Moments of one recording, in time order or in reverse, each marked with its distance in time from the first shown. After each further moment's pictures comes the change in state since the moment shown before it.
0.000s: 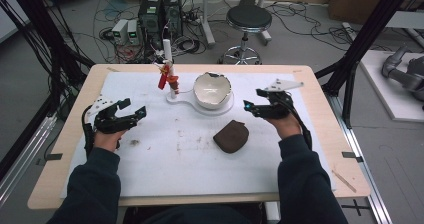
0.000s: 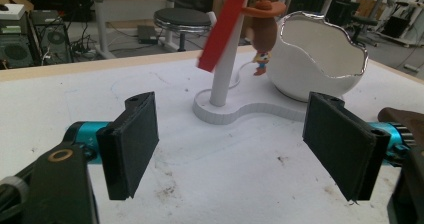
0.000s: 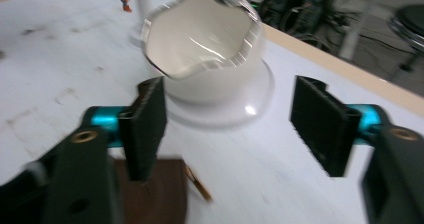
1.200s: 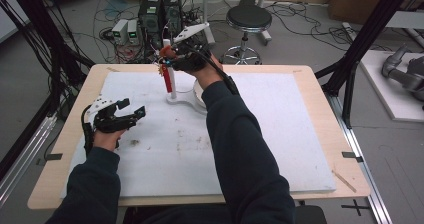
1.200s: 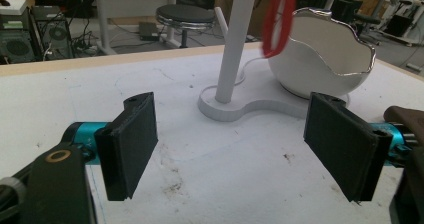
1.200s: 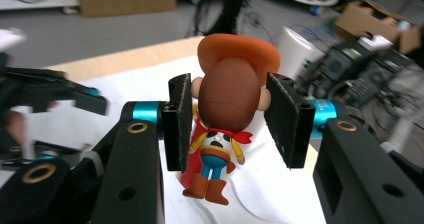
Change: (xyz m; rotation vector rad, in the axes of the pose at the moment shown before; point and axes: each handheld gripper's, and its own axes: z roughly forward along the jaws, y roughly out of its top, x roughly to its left) left arm 0.006 -0.002 0.001 0.014 0.009 -0.007; right arm 0.112 0.203 0.127 -0.032 0.174 -0.244
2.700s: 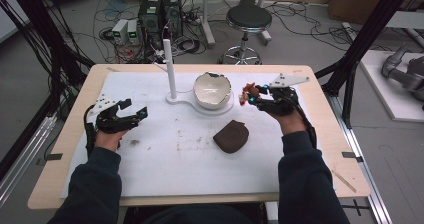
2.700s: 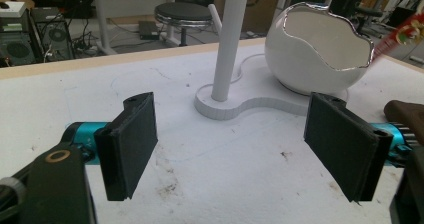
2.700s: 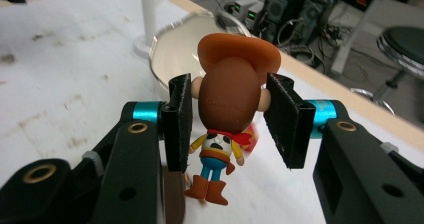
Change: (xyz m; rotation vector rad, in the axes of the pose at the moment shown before) left arm -0.006 0.001 0.003 0.017 0.001 0.029; right arm -0.034 -0.179 -0.156 0.019 -0.157 0.160
